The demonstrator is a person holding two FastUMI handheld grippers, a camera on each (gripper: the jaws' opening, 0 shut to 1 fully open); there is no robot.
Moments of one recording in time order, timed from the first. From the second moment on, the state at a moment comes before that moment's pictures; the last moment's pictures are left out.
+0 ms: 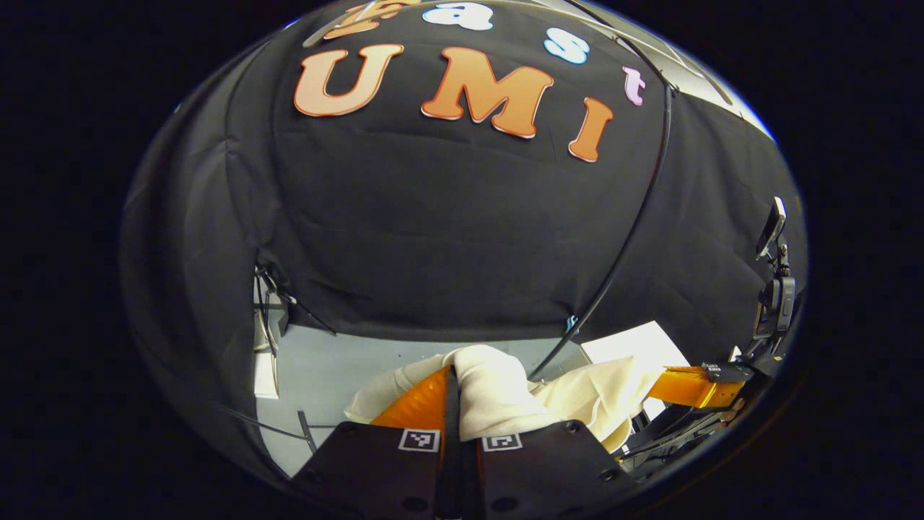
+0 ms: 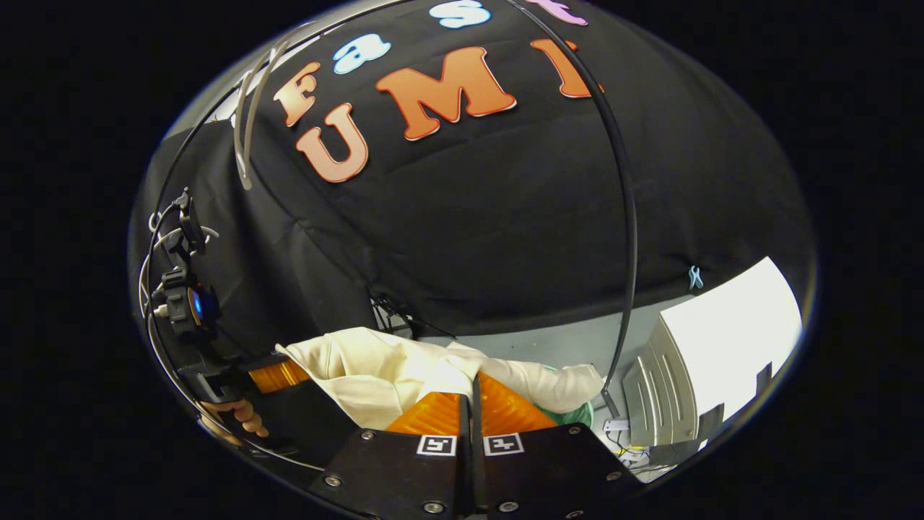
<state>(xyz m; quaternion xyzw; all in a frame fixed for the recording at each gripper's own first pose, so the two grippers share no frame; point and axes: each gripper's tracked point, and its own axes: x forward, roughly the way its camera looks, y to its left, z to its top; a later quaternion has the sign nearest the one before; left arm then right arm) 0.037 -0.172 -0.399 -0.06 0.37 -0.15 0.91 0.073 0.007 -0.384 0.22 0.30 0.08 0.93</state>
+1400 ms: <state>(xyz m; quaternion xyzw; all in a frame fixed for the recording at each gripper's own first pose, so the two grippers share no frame) -0.018 -0.164 -0.523 -0.01 0.52 -0.13 0.84 0.055 0.023 -0.523 0.14 0.42 0.04 0.89</state>
